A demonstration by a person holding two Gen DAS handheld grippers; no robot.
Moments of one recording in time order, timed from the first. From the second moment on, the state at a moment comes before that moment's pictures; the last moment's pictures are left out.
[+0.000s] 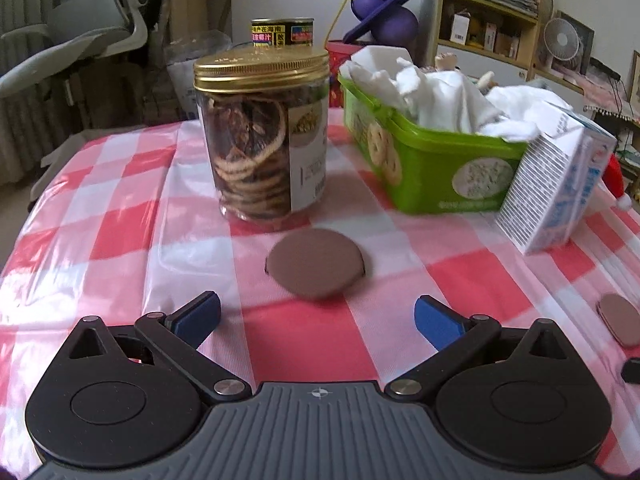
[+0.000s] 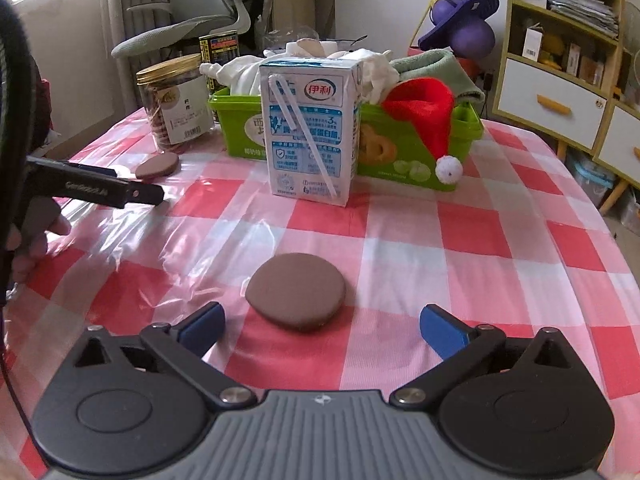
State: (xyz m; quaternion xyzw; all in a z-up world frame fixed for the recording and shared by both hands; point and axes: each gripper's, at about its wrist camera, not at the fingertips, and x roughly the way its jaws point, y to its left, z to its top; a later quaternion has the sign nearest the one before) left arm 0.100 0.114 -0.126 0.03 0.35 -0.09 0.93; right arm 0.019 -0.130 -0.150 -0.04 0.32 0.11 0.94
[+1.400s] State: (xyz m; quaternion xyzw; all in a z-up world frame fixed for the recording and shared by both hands) left arm 0.067 0.089 -0.063 -0.01 0.34 -0.08 0.94; right arm 0.012 -0.129 -0.081 0.02 0.25 0.11 0.96
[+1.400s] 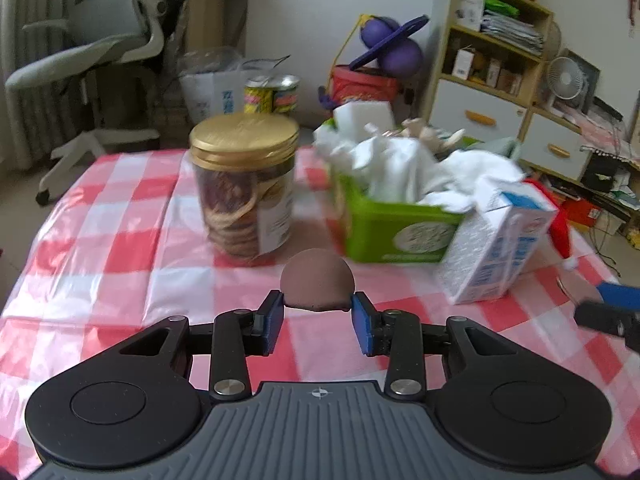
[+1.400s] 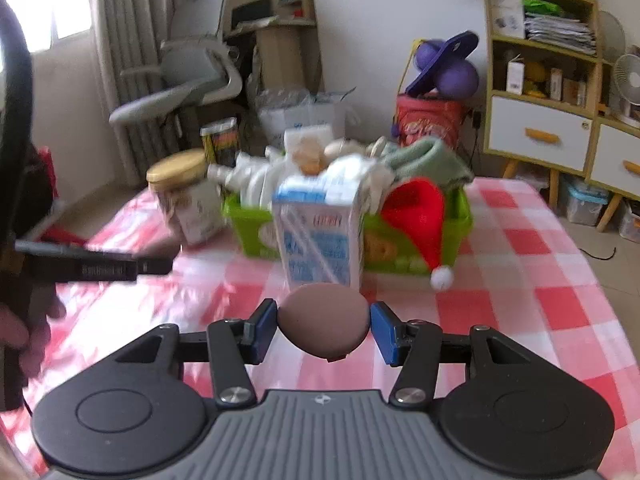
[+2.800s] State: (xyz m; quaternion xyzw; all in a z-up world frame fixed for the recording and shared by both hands) left arm 0.190 -0.007 -0.036 0.02 0.32 -0.22 0.92; right arm 0.202 -0.179 -0.035 0.18 0.26 0.14 0.94
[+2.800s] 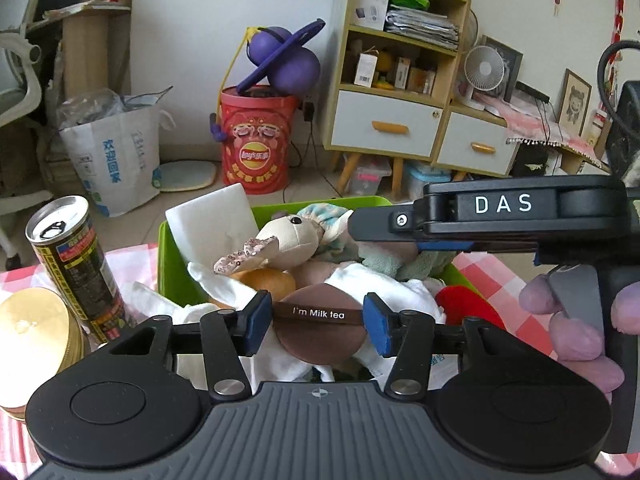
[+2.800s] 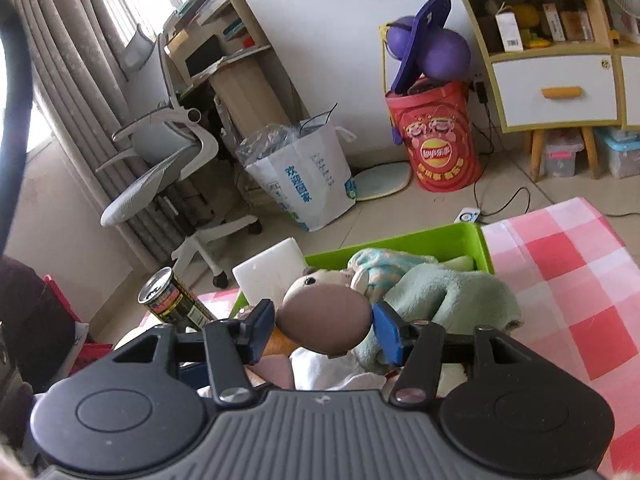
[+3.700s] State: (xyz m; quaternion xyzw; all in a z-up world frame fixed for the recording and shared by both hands) left arm 0.078 0.021 -0.009 0.00 0.33 -0.15 0.93; right arm 0.097 -0.198 -0.017 0.16 0.28 0.09 0.94
